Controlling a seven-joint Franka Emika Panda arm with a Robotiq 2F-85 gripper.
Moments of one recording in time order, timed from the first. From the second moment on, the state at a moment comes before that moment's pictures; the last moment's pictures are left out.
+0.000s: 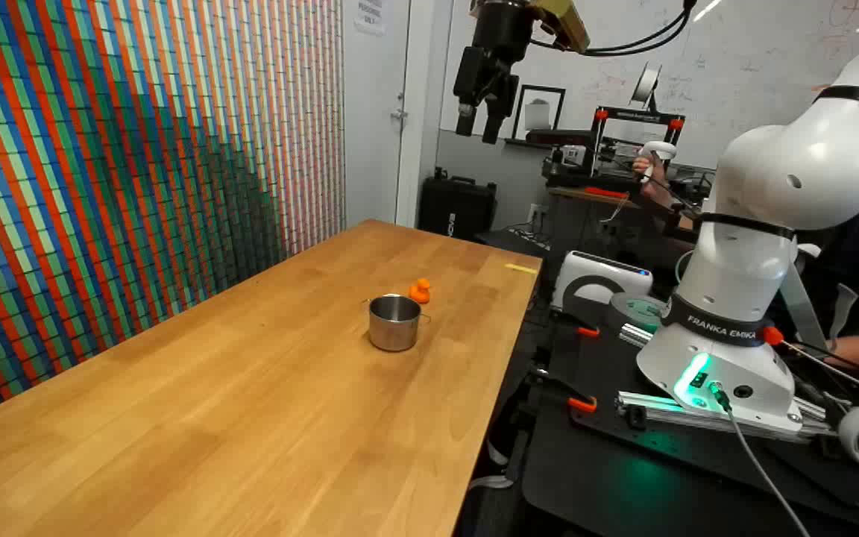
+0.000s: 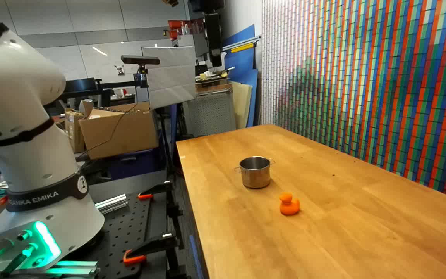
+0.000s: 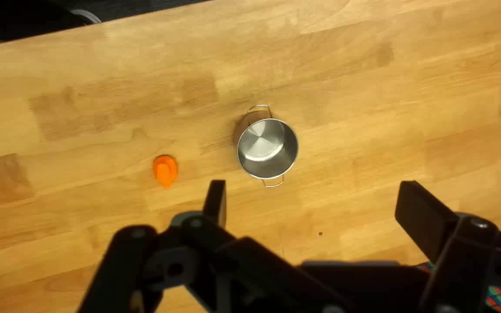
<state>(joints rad) 0.05 -0.56 0.05 -2.50 0.18 2.00 0.16</state>
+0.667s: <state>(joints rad) 0.05 -0.55 0.06 -2.49 0.18 2.00 0.15</state>
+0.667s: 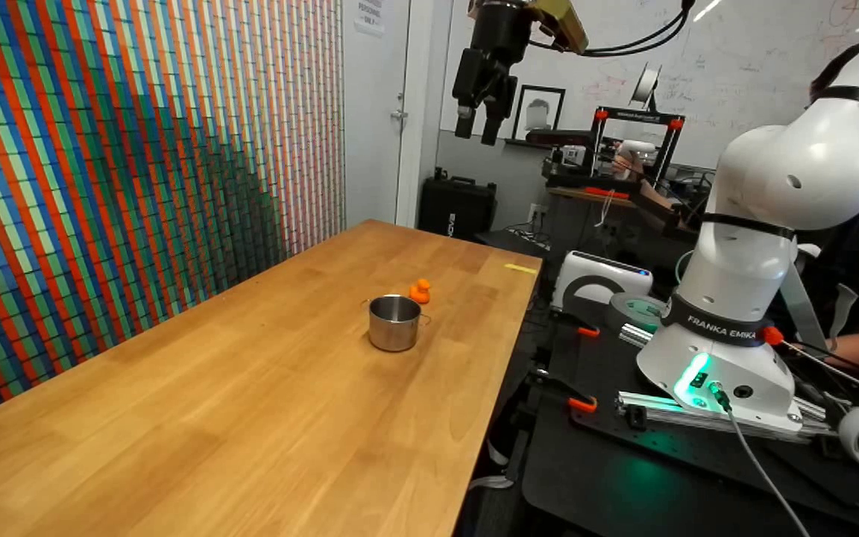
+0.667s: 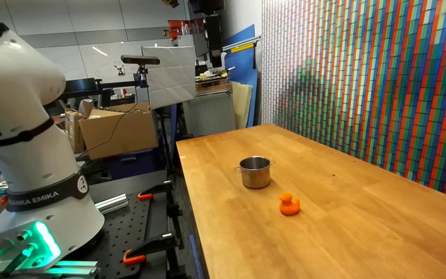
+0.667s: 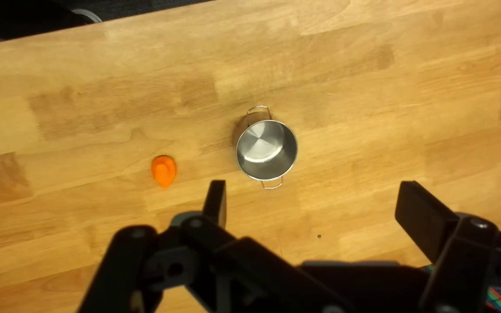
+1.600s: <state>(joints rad) -0.02 -0.11 -0.02 -2.21 0.06 2.08 0.03</state>
